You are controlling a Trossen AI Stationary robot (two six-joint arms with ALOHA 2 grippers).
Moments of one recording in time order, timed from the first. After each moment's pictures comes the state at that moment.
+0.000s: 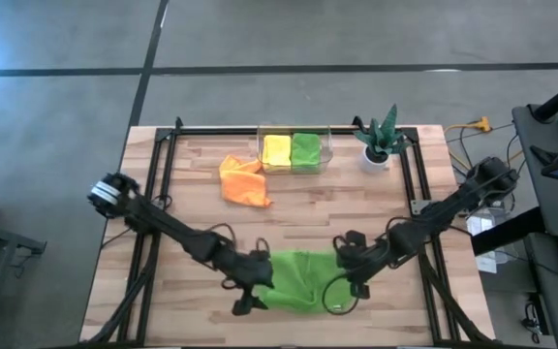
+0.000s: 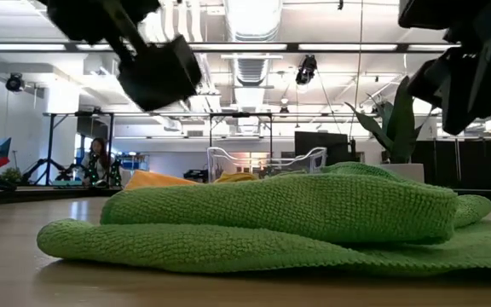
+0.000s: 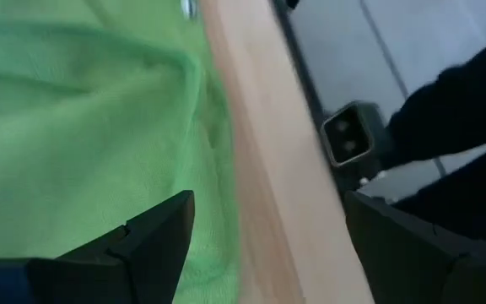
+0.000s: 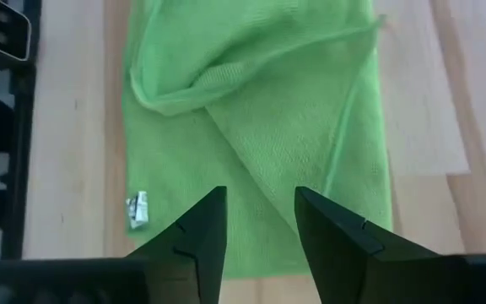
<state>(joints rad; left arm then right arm) -0.45 1.69 1.01 0.02 0.15 -0.43 0.57 1.44 0.83 -0.40 0.14 0.64</state>
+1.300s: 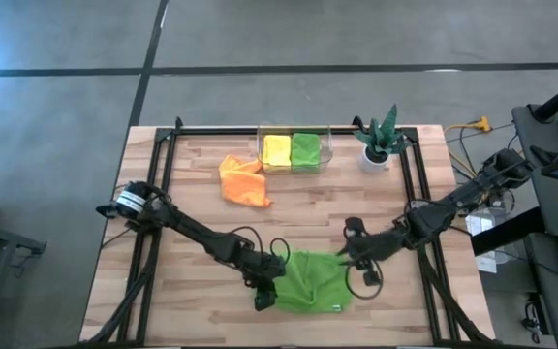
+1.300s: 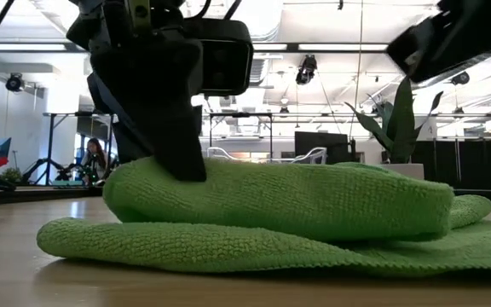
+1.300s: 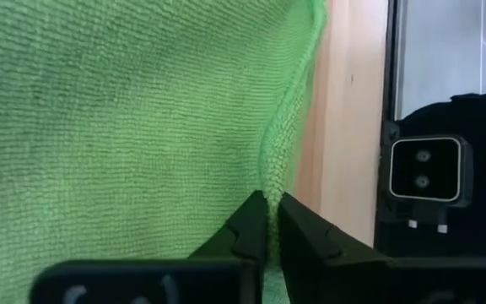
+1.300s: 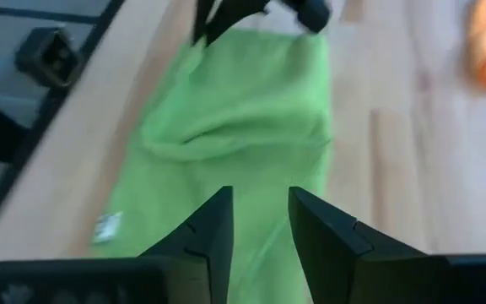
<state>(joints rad) -0.38 1.89 1.11 -0.03 0.26 -0.77 0.52 1.19 0.68 -0.23 0.19 0.25</state>
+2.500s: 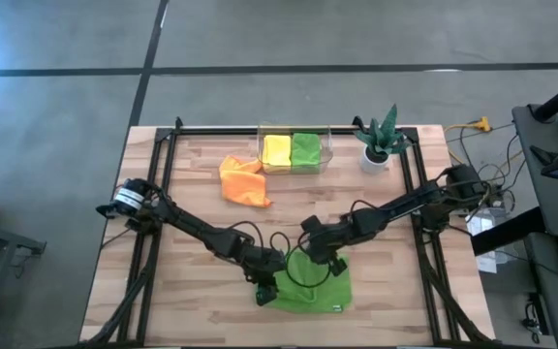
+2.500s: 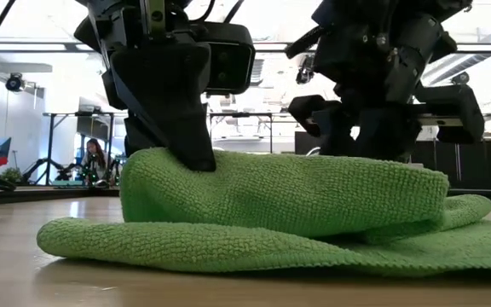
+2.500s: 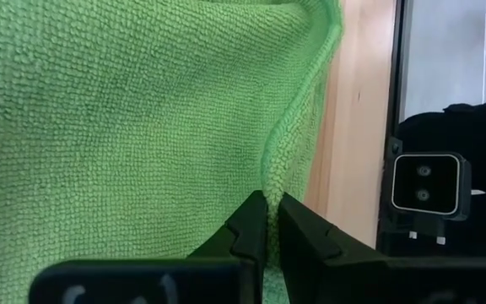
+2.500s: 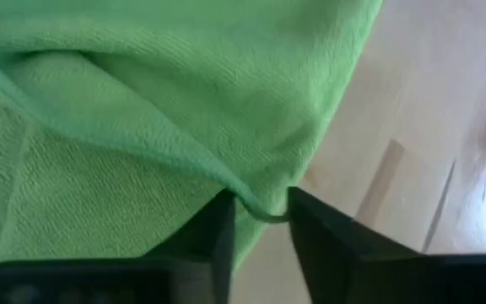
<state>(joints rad) -0.35 1.87 1.11 -0.05 0.26 -0.78 0.25 1.72 0.89 -0.14 -0.03 -0.37</state>
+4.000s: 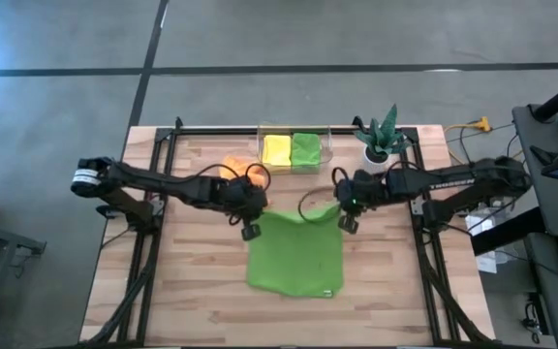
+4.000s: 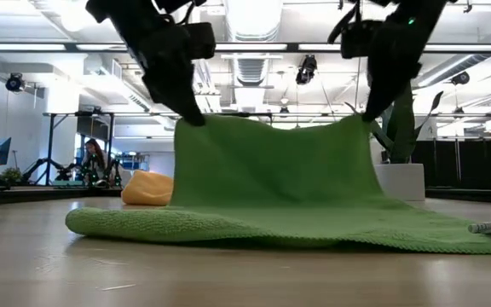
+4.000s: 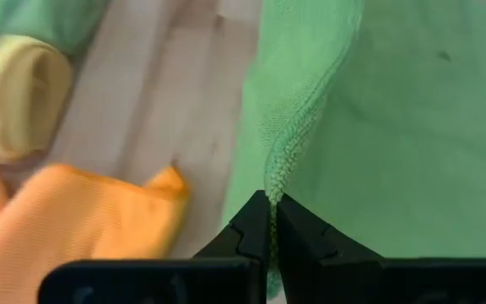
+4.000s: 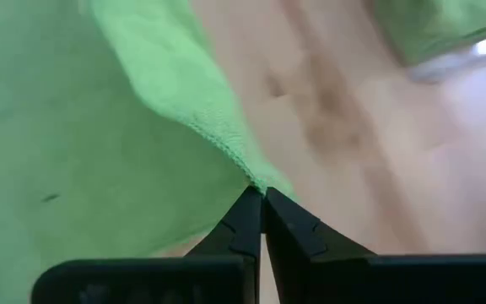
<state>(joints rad) -0.03 1.47 1.03 -0.48 -0.14 -0.23 0.04 1.29 0.95 -0.80 0.18 0.38</state>
